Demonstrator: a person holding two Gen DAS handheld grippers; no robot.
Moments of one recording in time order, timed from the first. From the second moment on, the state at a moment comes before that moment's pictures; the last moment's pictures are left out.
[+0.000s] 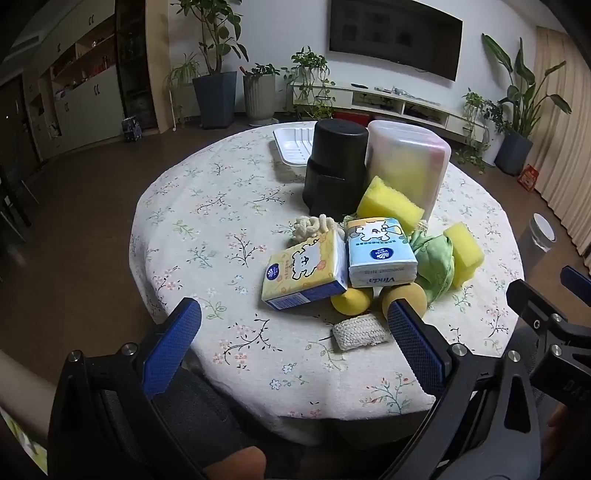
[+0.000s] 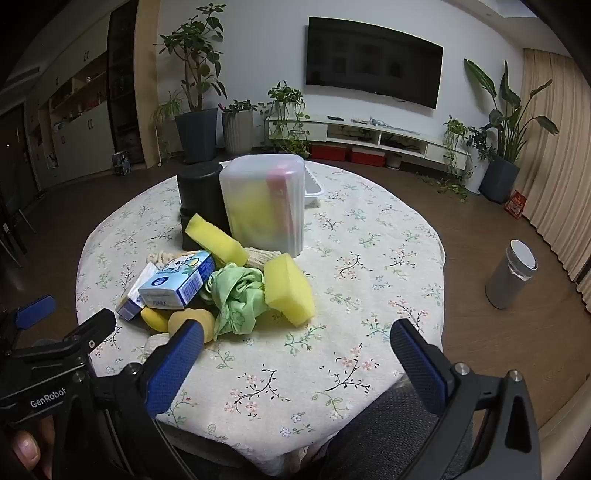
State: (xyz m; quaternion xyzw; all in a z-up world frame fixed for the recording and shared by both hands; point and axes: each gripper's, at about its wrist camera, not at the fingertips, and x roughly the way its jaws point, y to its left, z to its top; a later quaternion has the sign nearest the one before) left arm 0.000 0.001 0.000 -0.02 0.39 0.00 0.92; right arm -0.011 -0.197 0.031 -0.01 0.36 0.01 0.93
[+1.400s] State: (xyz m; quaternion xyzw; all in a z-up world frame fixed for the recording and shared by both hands) left arm 0.001 -0.001 -0.001 -0.02 0.39 0.01 0.92; right arm -0.011 -0.198 0.030 -0.02 0.36 0.00 0.93
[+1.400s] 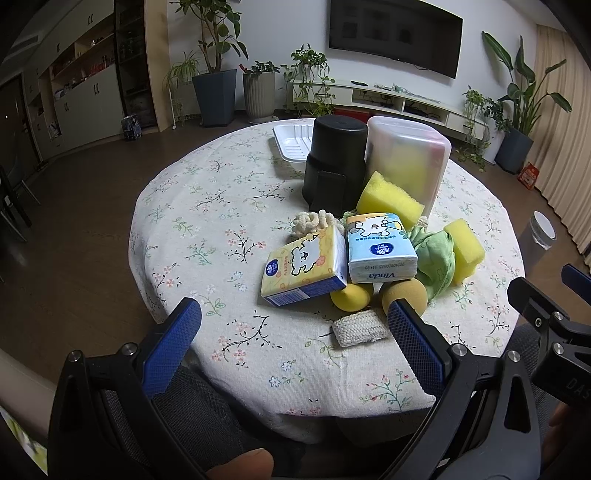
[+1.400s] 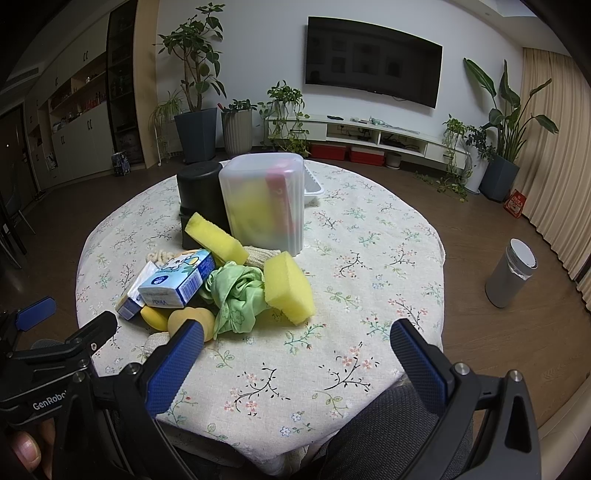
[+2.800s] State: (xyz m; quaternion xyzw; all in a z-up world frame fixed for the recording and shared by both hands) left arm 0.015 0.001 -0.025 -0.01 0.42 -0.01 0.91; right arm 0.014 -0.217 0.016 0.00 0.38 0.00 0.92
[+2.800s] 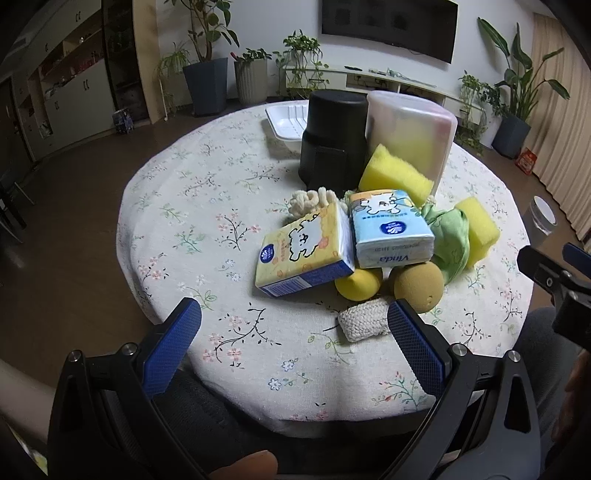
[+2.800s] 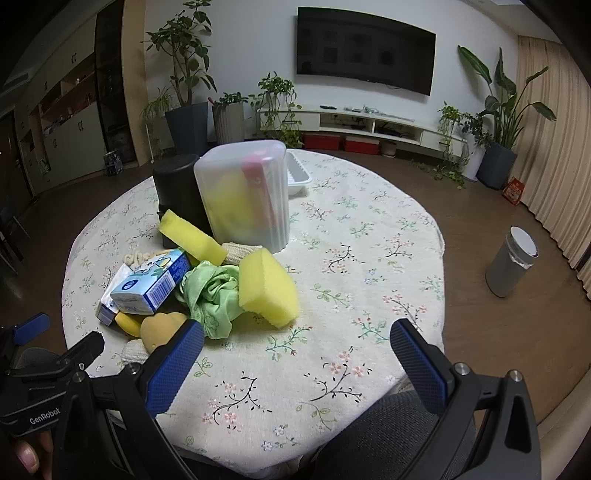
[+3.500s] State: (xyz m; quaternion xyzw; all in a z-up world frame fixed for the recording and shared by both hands) left arm 0.069 0.023 -0.049 0.02 0.45 -0.03 0.89; right arm 0.077 -0.220 -0.024 -0.03 0.45 0.06 0.89
